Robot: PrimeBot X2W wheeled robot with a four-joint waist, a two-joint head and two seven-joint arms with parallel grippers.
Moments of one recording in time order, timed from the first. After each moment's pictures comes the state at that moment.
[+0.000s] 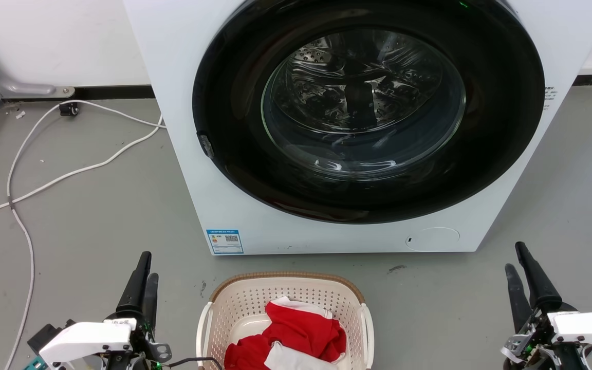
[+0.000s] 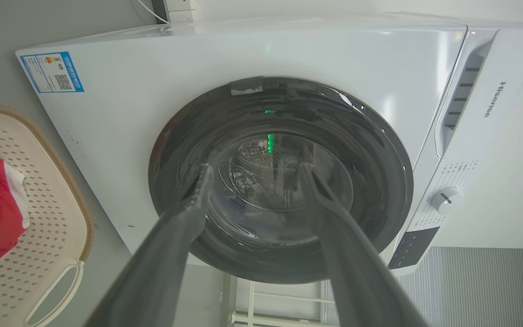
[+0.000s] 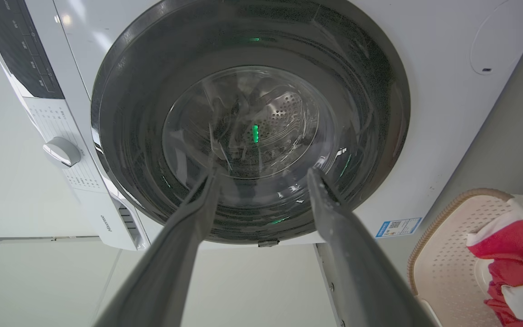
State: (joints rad) left arm -0.07 0.04 0.11 0.26 -1.57 -0.13 0.08; right arm -0.06 -0.05 -0.11 0.27 1.57 0.13 0.09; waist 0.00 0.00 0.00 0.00
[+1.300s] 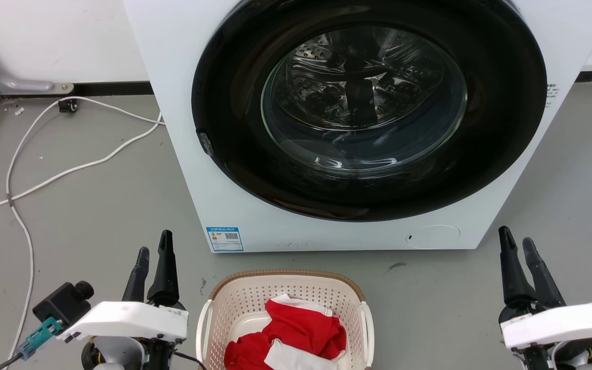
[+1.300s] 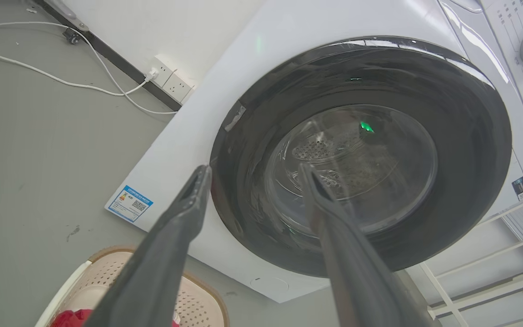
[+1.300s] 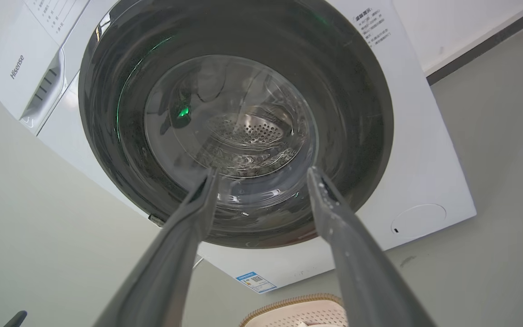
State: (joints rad) left arm -0.04 0.05 -0.01 0.08 -0.83 -0.01 -0.07; right arm 0.00 -0.05 -0.04 0.06 0.72 0.13 -0.08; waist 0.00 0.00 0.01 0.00
